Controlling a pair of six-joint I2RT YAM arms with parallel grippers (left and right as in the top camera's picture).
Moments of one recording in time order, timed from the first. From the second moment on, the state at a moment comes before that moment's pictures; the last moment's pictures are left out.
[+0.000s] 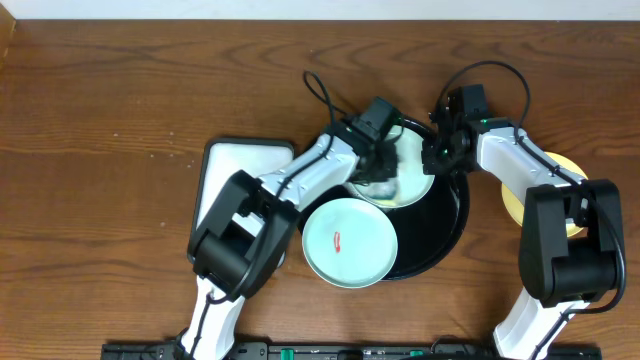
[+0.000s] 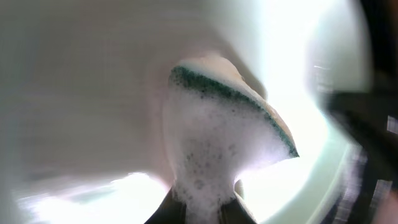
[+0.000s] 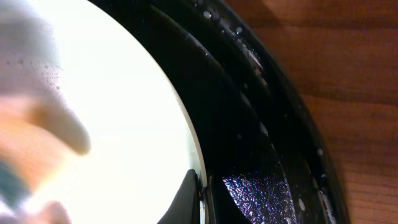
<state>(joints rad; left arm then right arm) -0.65 2.13 1.51 -0.59 0.18 -0.68 0.14 1.94 1.20 -0.58 -0.14 0.10</state>
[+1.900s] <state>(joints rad) -0.57 2.02 1.61 -0.78 -0.03 -0.58 0.14 1.94 1.20 -0.58 -0.16 0.10</state>
